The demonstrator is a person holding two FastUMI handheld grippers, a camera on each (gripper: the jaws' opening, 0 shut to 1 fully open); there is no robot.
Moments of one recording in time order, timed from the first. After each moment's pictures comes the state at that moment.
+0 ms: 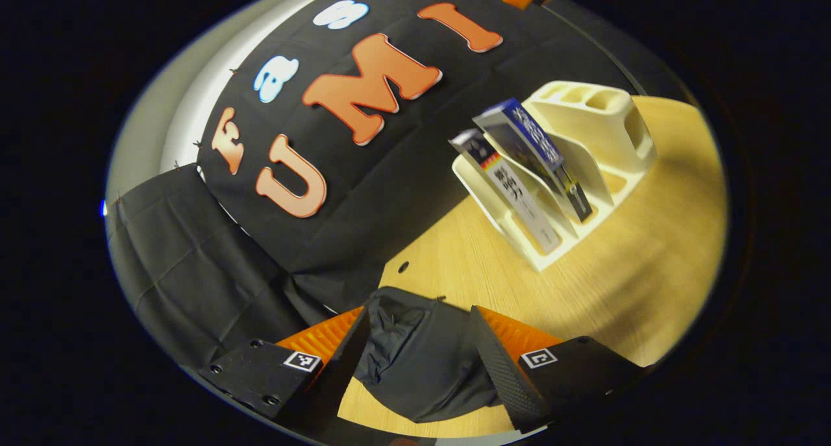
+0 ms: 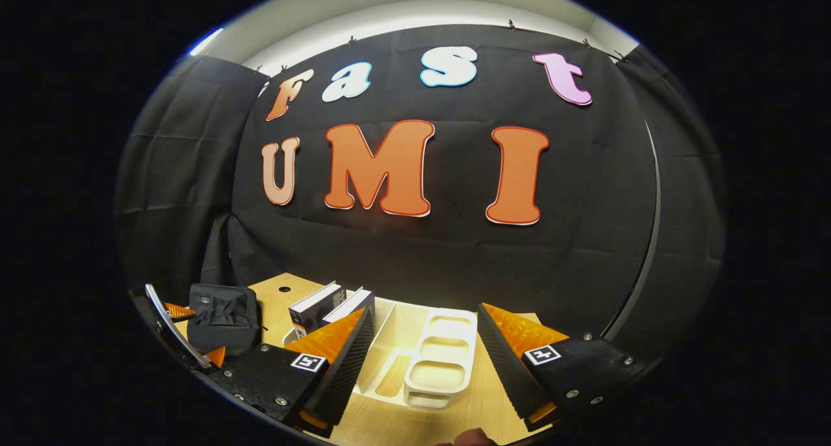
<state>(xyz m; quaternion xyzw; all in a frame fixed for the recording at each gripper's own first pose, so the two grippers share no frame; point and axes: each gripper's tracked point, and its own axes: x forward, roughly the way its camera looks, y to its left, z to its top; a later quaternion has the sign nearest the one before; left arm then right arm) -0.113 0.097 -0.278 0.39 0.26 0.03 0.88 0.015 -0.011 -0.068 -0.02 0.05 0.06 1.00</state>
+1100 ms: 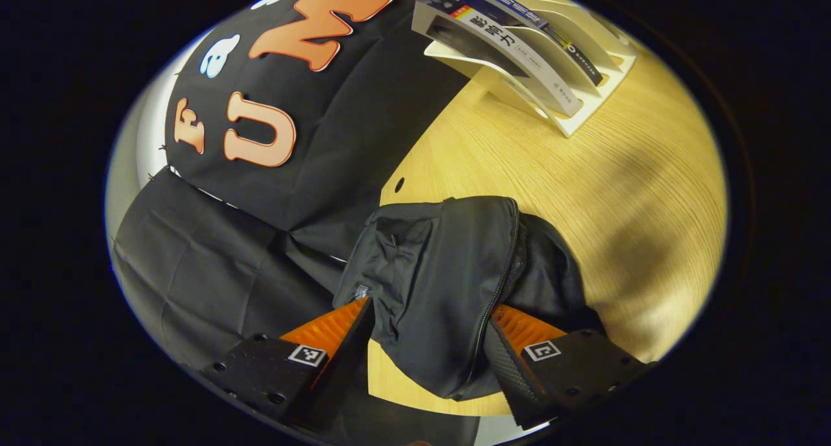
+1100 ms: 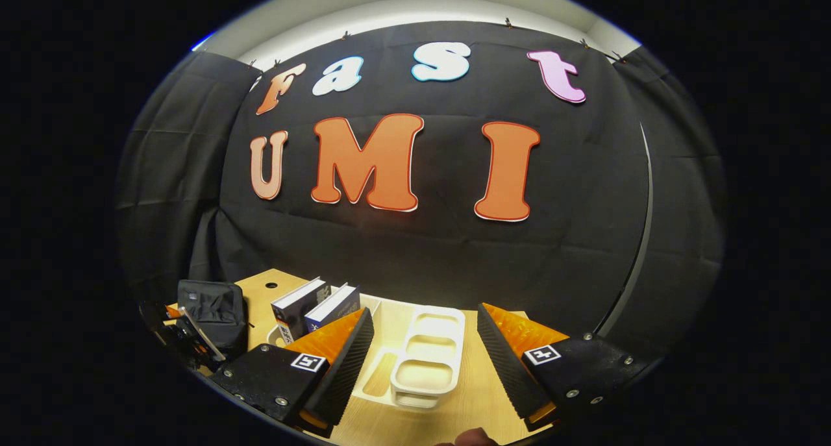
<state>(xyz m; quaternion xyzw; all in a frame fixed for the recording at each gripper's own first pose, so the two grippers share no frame) -0.110 0.204 -0.345 0.45 0.39 0.07 0.80 0.022 -0.028 -0.071 -0.03 0.05 0.04 1.00</state>
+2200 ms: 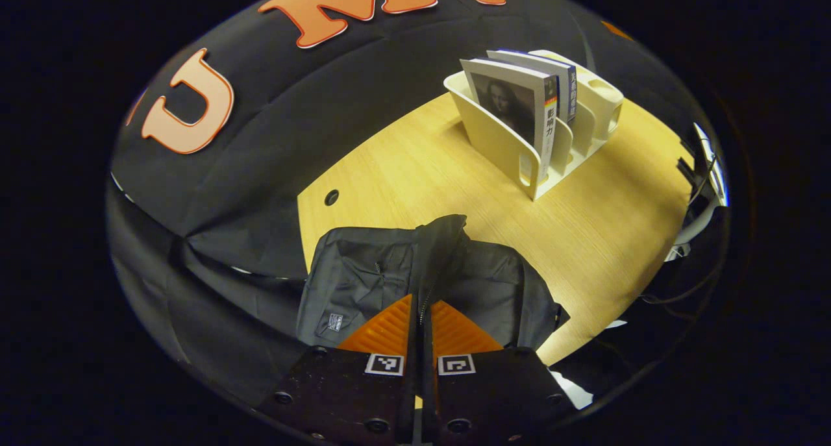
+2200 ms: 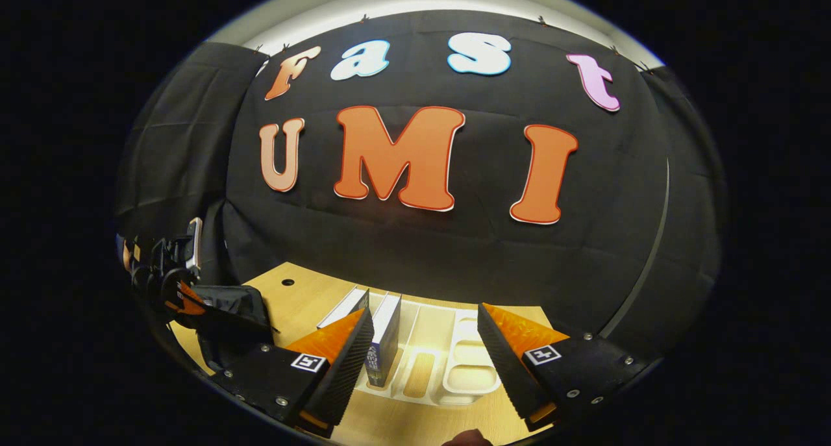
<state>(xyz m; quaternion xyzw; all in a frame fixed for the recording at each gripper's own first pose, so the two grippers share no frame) -0.035 0.239 -0.252 0.26 0.50 -0.21 0.80 0.037 0.090 -0.034 -0.07 0.11 0.04 0.99</state>
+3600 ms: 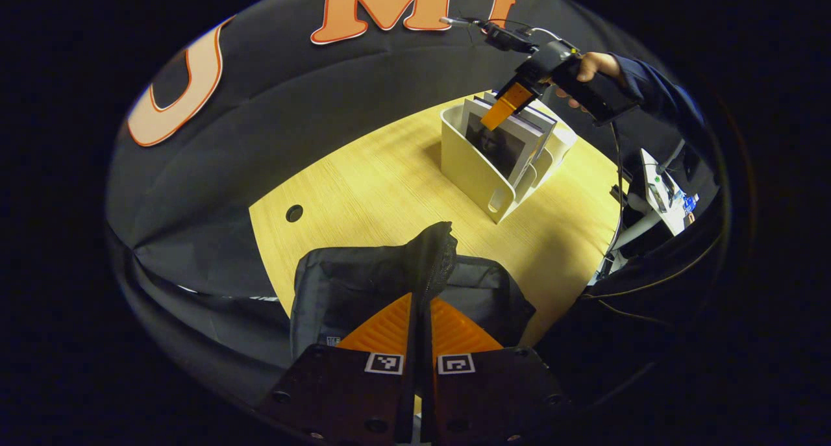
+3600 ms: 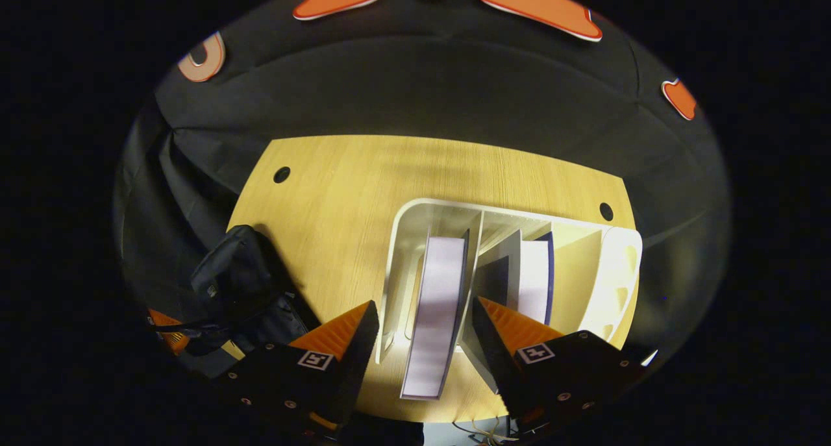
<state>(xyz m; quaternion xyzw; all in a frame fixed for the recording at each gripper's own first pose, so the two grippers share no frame) 0.009 0.273 -0.218 0.16 0.52 -0.33 0.77 0.169 0.231 -0.199 -0.01 0.58 0.06 0.81</state>
